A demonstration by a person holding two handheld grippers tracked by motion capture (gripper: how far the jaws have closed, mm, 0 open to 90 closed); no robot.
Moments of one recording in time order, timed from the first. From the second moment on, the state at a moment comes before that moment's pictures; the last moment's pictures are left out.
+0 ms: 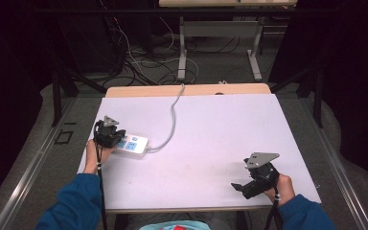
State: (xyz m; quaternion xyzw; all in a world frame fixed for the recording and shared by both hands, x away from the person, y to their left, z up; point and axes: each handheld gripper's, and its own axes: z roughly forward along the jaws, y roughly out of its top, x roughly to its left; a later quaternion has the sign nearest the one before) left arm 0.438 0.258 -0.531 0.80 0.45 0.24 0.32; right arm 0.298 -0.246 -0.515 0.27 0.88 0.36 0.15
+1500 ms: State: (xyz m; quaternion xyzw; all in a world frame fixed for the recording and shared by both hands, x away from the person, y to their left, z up) left arm 0.438 0.260 -0.536 0.79 0.46 0.22 0.33; right arm 0.298 -0.245 -0.516 0.27 0.89 0.35 0.15
